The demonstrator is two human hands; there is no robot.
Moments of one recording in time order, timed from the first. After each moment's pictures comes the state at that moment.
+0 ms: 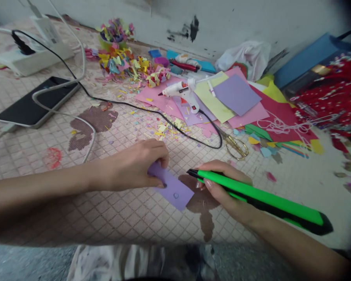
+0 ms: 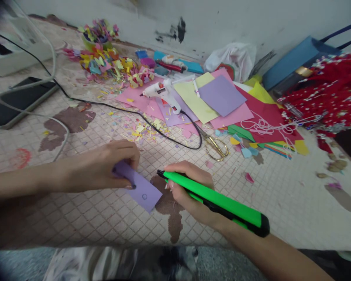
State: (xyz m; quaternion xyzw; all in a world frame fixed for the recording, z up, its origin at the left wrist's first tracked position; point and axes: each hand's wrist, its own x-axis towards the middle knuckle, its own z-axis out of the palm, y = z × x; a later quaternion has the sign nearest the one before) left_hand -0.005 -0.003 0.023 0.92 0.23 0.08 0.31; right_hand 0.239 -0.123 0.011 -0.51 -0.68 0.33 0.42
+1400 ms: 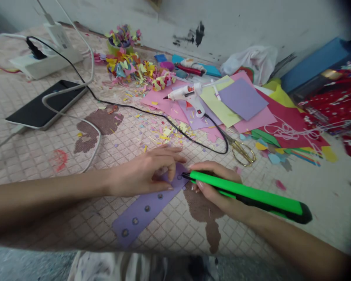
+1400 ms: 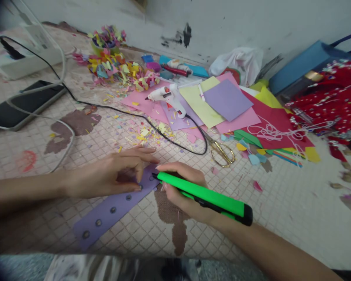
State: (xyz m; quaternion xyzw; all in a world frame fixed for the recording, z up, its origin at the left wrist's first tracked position) left_hand -0.005 -0.007 0.006 0.89 0.15 0.17 0.40; right_hand 0.226 -0.098 0.006 -0.49 -0.69 0.35 0.39
